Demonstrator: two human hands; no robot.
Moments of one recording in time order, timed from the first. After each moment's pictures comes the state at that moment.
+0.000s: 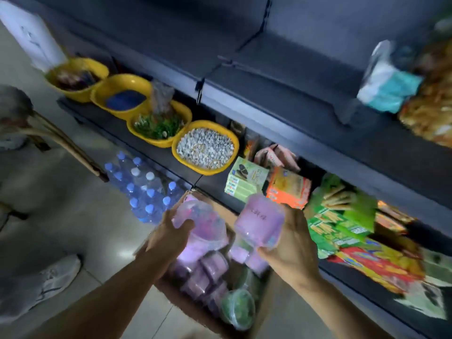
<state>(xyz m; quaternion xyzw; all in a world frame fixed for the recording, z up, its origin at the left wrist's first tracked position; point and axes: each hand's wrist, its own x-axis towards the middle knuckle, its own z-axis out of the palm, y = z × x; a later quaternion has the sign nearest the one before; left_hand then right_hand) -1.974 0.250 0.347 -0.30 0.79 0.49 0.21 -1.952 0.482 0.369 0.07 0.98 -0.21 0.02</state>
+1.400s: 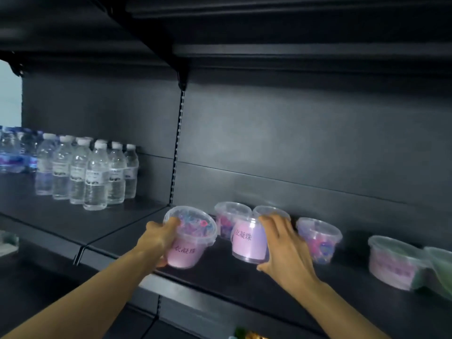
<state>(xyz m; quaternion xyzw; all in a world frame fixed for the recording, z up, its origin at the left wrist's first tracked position) -2.233 0.427 0.968 -0.05 0.77 0.64 0.01 -2.126 0.673 0.988 -0.03 0.95 0.04 -0.32</state>
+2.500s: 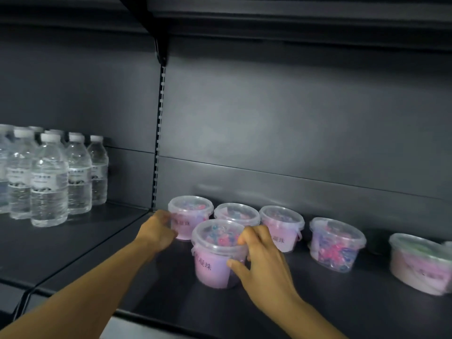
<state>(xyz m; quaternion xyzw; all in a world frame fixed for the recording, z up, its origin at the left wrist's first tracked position) -2.367 0.439 0.959 0.07 0.88 0.46 -0.05 -2.197 0.614 0.971 0.01 0.95 -0.16 -0.29</state>
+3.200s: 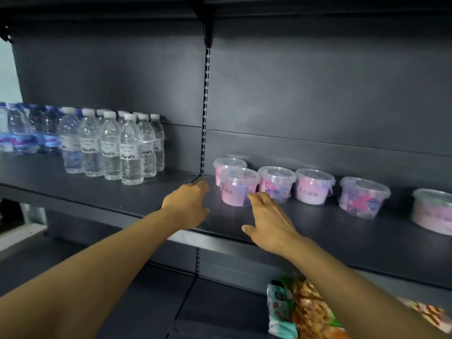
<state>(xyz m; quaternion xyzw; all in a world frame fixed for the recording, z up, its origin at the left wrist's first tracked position) -2.240 0.337 0.993 0.21 0.96 0.13 -0.09 -2.178 0.518 0.967 0.00 0.98 -0.09 -0.16</state>
